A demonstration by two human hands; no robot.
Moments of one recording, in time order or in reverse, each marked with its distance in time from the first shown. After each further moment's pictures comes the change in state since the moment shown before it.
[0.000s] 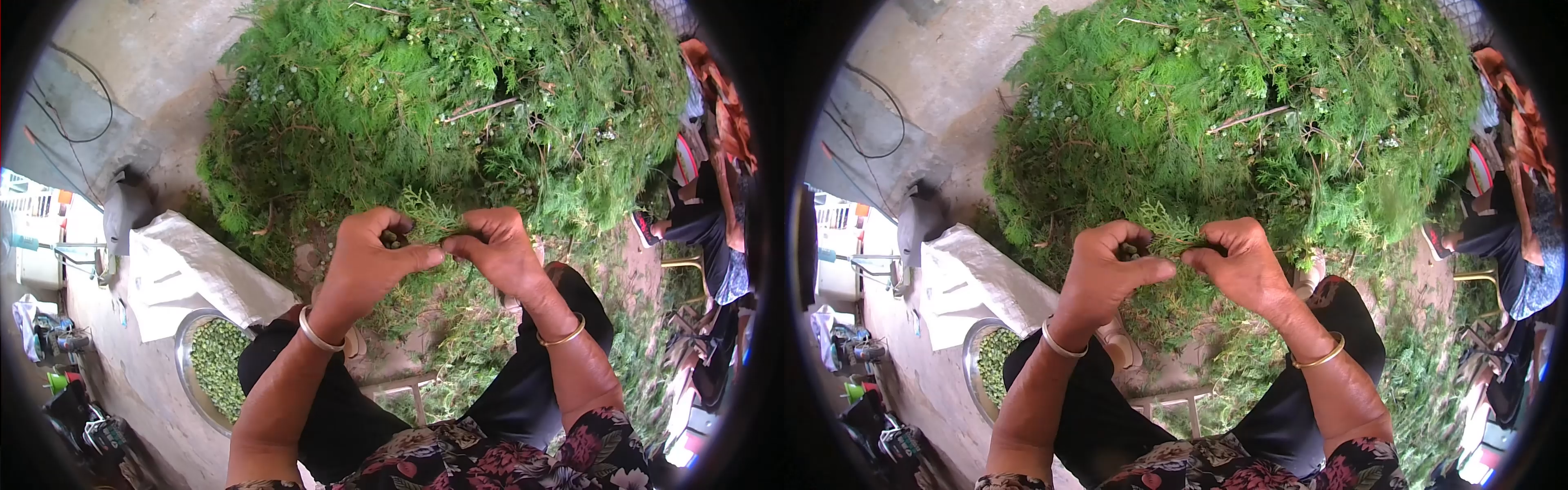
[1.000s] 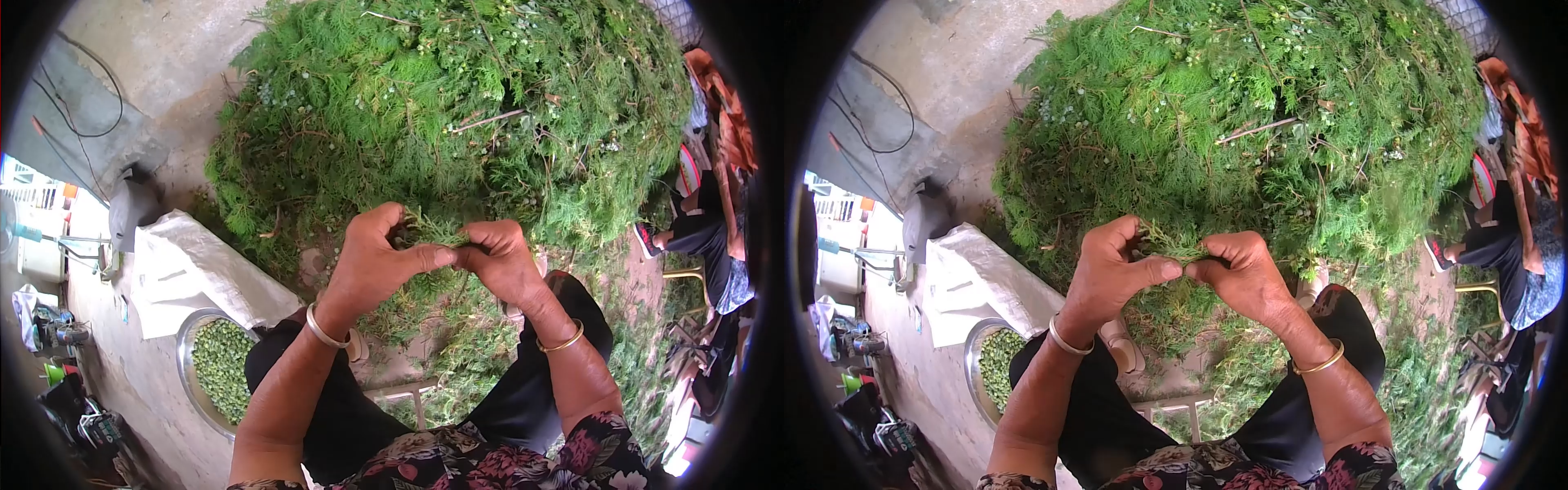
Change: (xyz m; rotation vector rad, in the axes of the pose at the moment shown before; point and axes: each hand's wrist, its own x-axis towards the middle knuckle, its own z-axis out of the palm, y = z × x) left_hand 0.008 -0.004 -0.007 0.102 -0.062 0.156; right_hand -0.002 0.005 0.005 0.035 -0.034 -0.052
